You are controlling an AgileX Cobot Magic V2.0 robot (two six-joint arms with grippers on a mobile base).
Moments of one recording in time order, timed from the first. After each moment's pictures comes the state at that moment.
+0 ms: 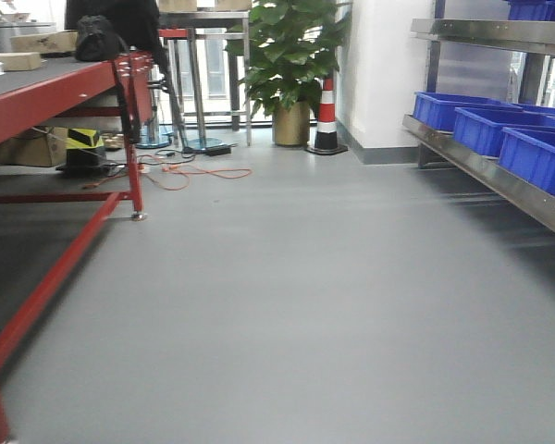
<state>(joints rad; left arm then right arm) -0.04 1.20 -1.54 -0.01 1.02 0.08 0.07 1.11 -1.36 0.17 0.84 -0.14</state>
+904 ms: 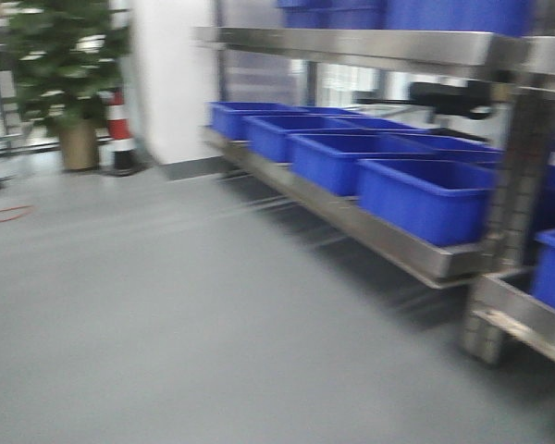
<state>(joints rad) -0.04 1.20 -1.54 0.00 1.02 0.08 0.07 1.11 -1.36 0.17 0.83 -0.14</state>
